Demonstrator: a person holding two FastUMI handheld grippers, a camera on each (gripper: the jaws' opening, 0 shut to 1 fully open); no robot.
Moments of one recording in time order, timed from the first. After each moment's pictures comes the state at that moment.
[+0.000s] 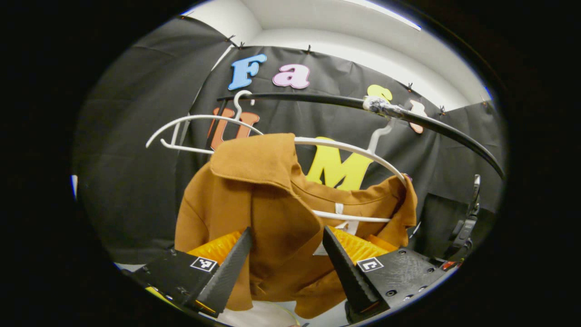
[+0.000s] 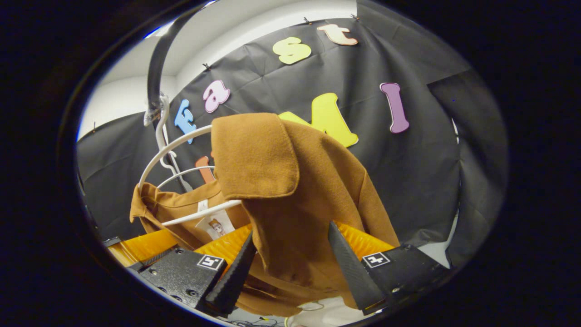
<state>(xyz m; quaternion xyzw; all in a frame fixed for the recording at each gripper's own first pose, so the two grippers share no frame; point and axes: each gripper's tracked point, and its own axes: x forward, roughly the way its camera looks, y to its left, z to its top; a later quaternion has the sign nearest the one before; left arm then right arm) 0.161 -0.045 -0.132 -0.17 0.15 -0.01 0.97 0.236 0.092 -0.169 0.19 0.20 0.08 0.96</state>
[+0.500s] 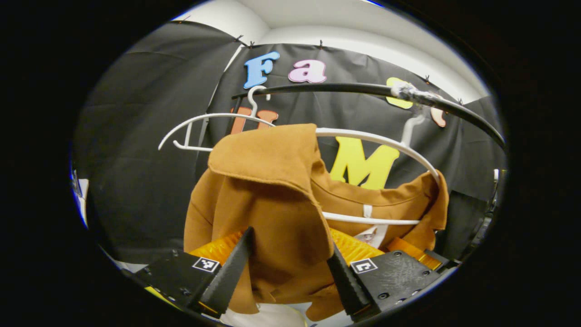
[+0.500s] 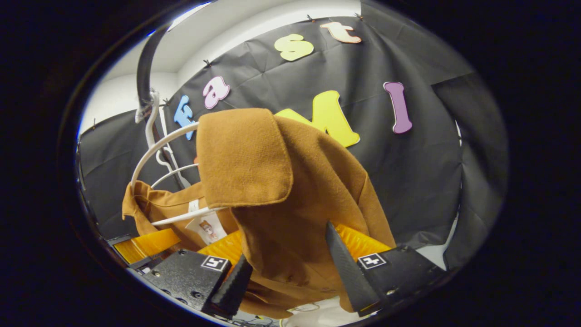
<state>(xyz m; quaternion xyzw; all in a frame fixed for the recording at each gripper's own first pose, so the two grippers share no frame) 0.189 -0.003 -0.152 -0.14 0.16 0.09 0.97 0.256 0.085 -0.172 0.18 0.20 0.08 0.96</state>
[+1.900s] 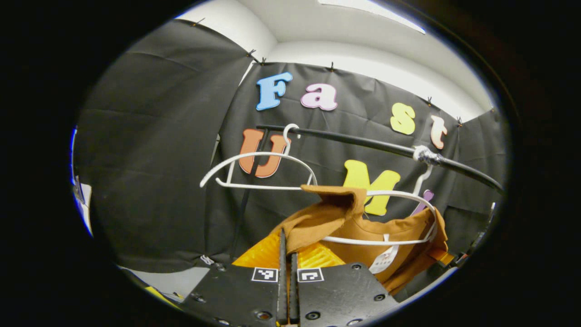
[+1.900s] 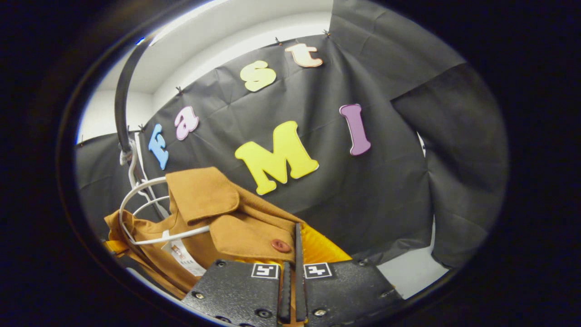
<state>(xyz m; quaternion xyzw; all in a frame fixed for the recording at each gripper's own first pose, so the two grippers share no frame) 0.150 0.085 -0.086 -0.15 0.10 0.07 0.98 0.234 -0.013 -0.131 0.21 0.11 -0.02 0.97</state>
